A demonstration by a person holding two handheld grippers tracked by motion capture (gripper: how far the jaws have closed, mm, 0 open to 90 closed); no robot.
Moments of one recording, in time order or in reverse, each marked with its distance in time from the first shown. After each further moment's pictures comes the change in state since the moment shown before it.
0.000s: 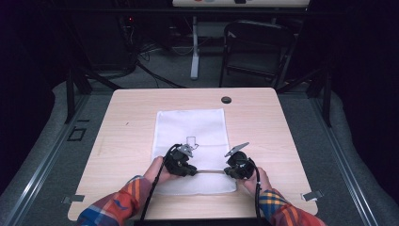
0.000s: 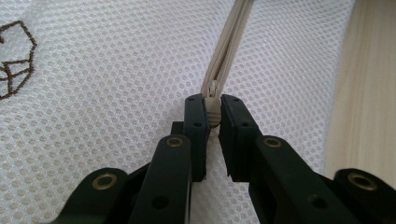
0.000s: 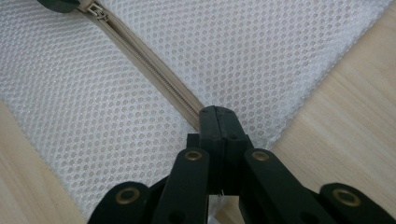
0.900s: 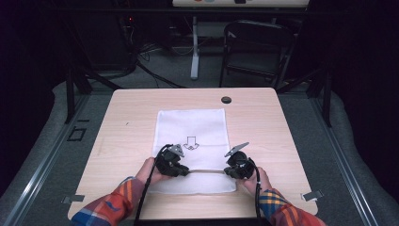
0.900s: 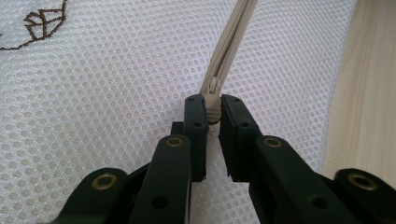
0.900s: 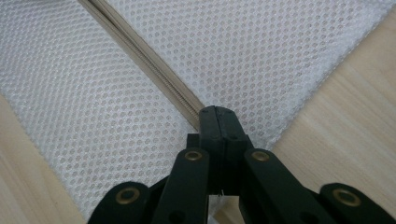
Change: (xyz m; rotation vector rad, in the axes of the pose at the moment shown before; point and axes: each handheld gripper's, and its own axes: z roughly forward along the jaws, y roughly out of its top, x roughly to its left) left arm 0.005 -0.019 -0.015 0.006 0.030 -0.032; right arm 0.000 0.000 0.000 0.002 0.000 -0.004
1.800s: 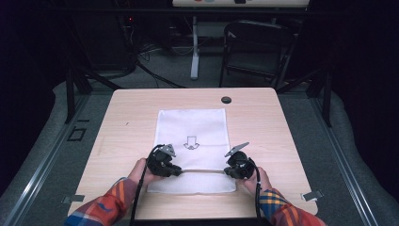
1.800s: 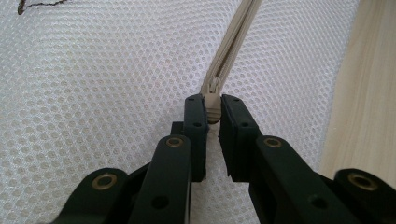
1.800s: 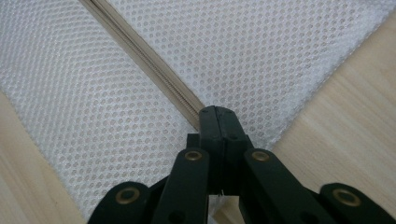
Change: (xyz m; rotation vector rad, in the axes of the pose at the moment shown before) left arm 0.008 -0.019 -0.015 -0.009 -0.003 -0.033; right arm -0.001 0.000 0.000 -0.001 0.002 -0.004
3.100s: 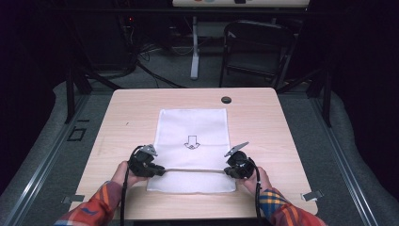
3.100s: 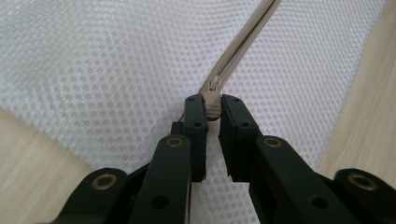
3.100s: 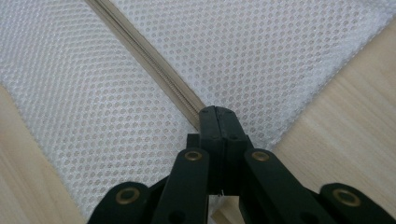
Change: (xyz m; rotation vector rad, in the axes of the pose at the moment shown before) left arm 0.017 -0.046 -0.034 -0.013 0.081 -0.117; right arm 0.000 0.001 0.001 -0.003 0.007 -0.001
